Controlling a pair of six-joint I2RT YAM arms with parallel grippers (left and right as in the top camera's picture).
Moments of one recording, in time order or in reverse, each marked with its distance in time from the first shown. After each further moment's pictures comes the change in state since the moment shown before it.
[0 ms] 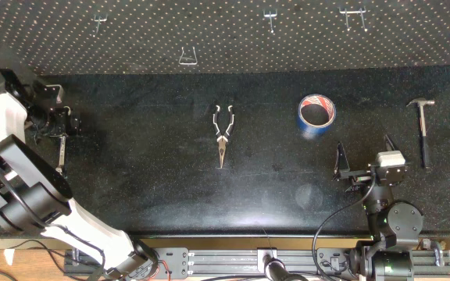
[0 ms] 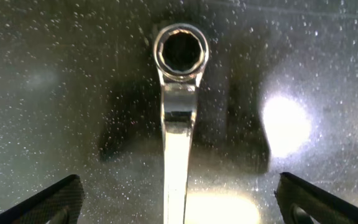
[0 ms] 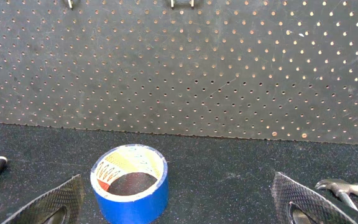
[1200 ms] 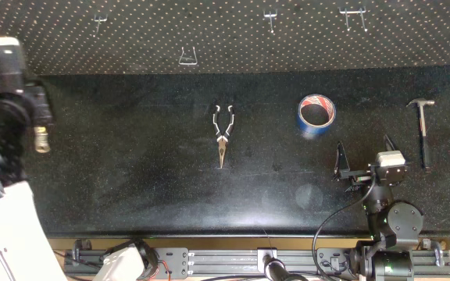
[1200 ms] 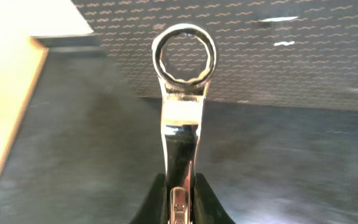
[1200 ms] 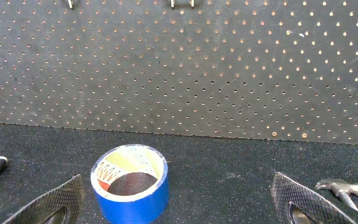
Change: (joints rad) left arm -0.240 -0.787 0.157 -0.216 0.004 -0.279; right arm 0.000 0.000 0.000 0.000 0.000 0.000
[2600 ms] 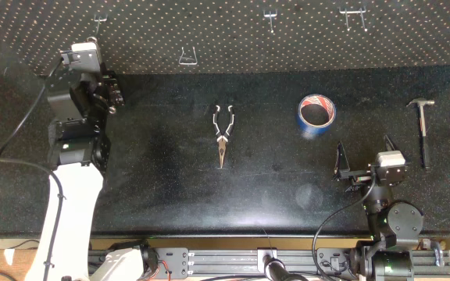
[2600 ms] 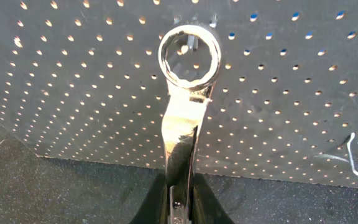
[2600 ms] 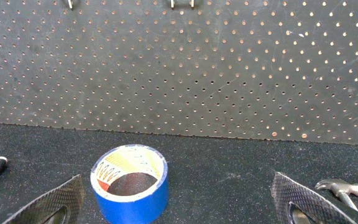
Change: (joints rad) left arm -0.252 0.012 -0.748 1.022 -0.067 -0.214; right arm 0.000 -0.001 0.000 0.000 0.000 0.000
